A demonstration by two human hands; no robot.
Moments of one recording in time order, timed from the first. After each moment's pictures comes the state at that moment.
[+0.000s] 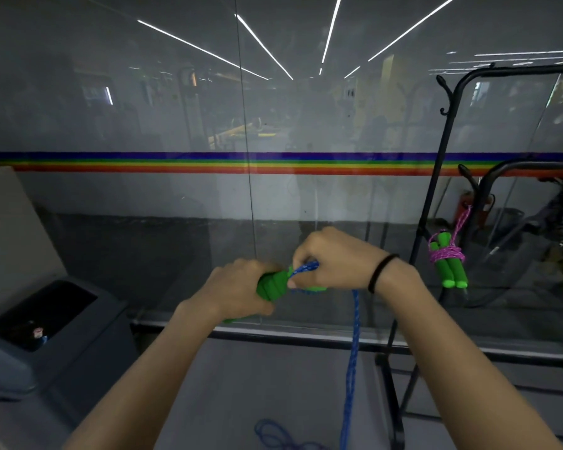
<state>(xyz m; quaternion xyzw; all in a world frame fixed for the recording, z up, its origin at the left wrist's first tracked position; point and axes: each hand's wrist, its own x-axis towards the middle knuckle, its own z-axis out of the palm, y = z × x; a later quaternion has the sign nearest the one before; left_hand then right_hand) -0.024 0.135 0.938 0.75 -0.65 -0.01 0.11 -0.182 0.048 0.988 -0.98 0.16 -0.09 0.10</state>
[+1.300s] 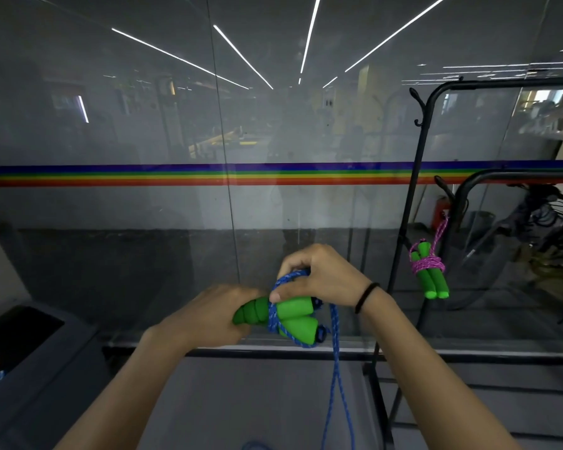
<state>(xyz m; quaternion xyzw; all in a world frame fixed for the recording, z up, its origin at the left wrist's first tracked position) -0.003 0.114 0.926 0.66 -0.74 -0.06 0.13 -0.178 -0.001 0.956 -0.90 0.16 -0.23 0.33</state>
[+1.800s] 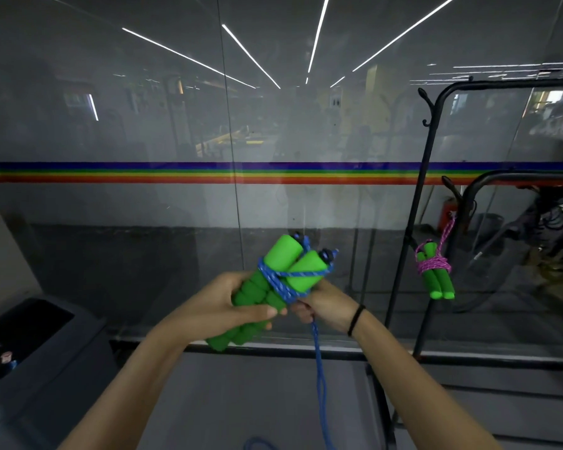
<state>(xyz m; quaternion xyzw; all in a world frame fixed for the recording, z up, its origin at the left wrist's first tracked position) -0.019 0.136 0.938 0.57 -0.62 -0.35 0.41 -0.167 0.000 0.895 -0.71 0.19 -0.21 0.65</state>
